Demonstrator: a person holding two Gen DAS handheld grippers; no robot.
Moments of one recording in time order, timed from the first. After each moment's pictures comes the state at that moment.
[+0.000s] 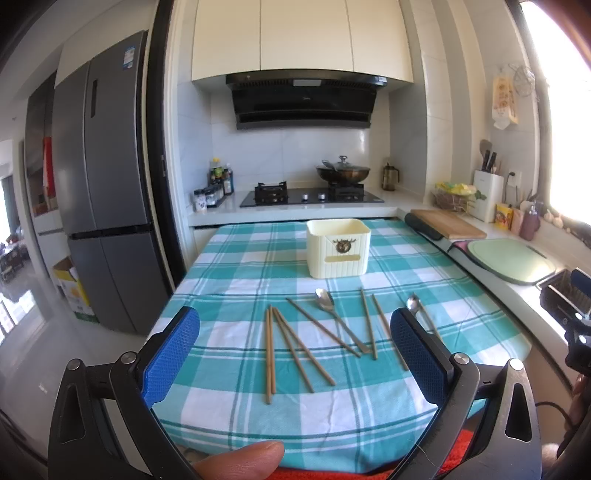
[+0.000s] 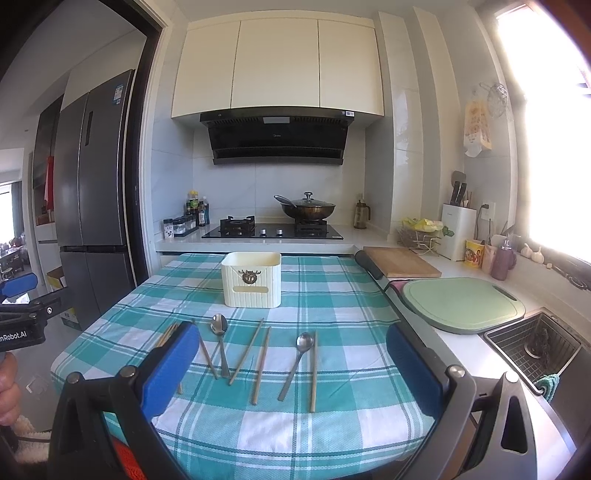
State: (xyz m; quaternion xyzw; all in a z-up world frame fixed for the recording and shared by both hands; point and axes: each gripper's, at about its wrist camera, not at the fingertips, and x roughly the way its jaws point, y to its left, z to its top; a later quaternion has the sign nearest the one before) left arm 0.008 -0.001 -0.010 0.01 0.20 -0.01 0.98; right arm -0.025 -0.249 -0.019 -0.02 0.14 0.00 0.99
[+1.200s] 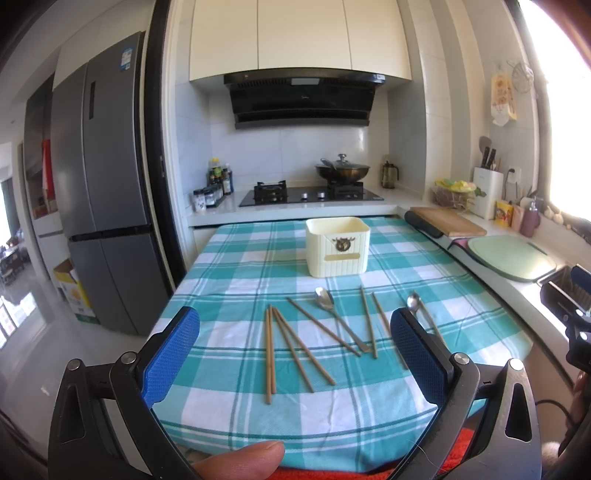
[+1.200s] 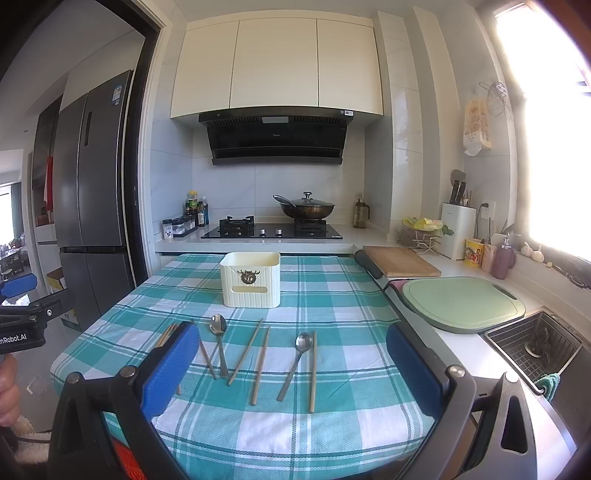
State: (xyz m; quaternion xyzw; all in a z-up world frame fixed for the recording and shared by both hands) left arm 0.009 -0.002 -0.009 0.01 0.20 -0.01 0.98; right arm -0.026 -0.251 -0.018 -0.02 0.14 0.00 0.99
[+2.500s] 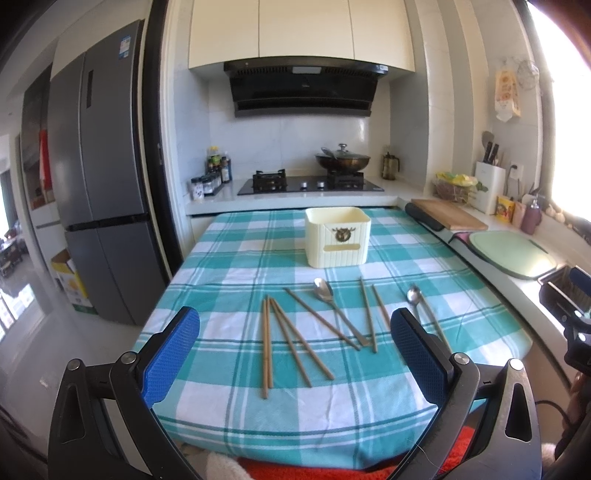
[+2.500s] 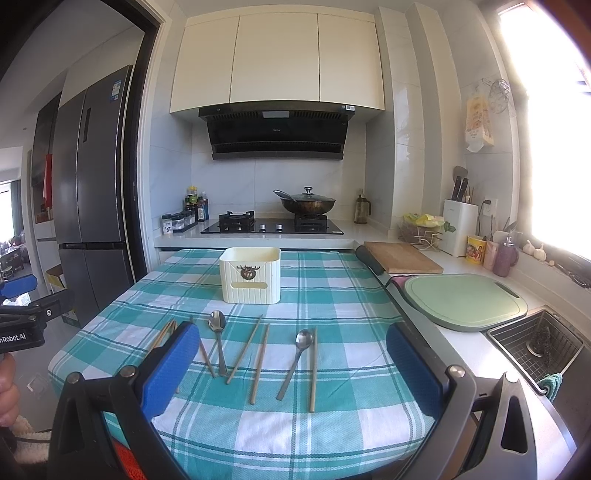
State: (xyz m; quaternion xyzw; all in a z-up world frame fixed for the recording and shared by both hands) left arm 0.024 -0.002 -0.017 0.01 0.23 -0.02 0.97; right arm -0.020 -0.255 -0.022 -0.02 0.15 0.00 0.99
